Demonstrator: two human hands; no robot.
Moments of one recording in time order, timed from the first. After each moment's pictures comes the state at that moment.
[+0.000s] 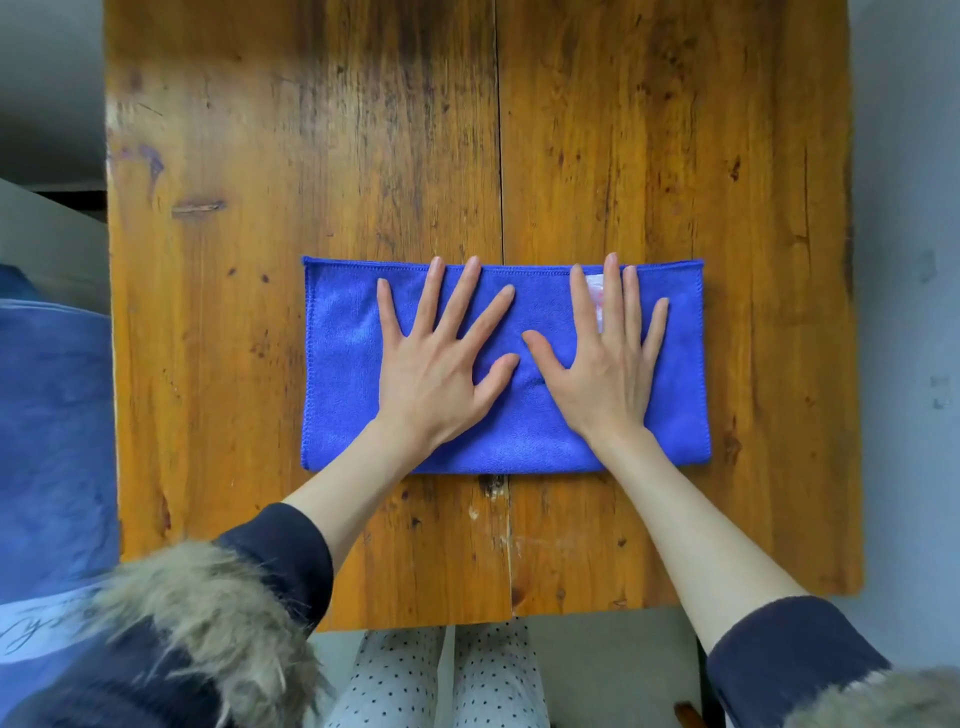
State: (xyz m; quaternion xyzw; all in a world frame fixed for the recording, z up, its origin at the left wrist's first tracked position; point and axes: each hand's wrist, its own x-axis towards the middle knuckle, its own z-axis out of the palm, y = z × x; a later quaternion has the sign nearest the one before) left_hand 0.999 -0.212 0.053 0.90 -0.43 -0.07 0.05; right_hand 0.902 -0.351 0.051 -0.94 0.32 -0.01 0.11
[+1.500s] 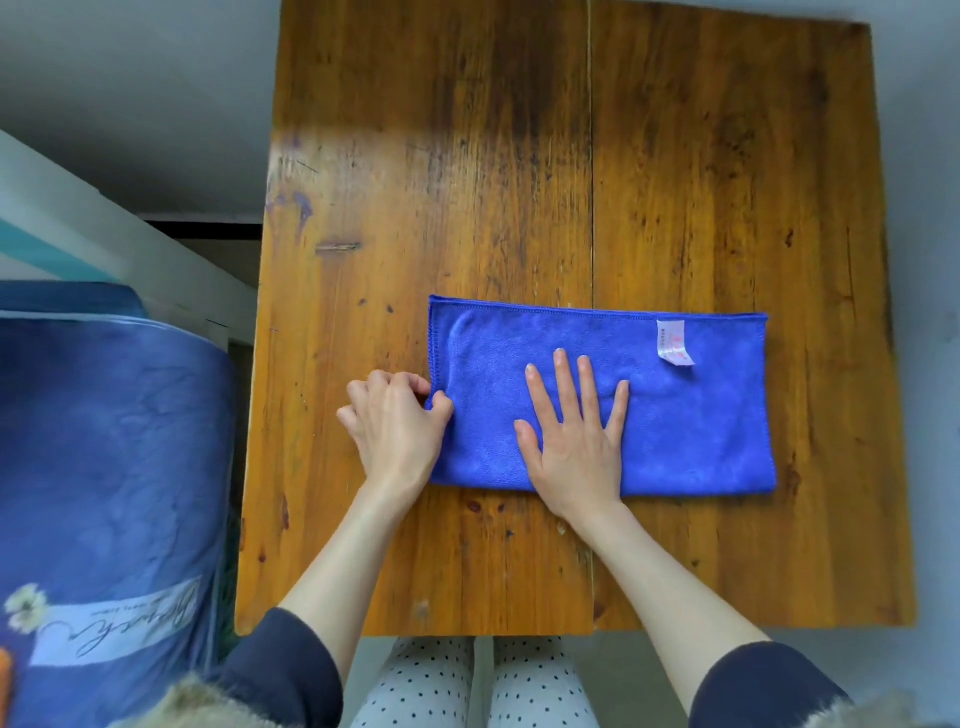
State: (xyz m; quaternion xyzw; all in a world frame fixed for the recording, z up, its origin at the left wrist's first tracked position) left_hand 1.031 -0.115 0.090 0.96 -0.02 -0.21 0.19; right_hand 0.914 -0.242 0.061 -0.97 0.22 0.09 0.06
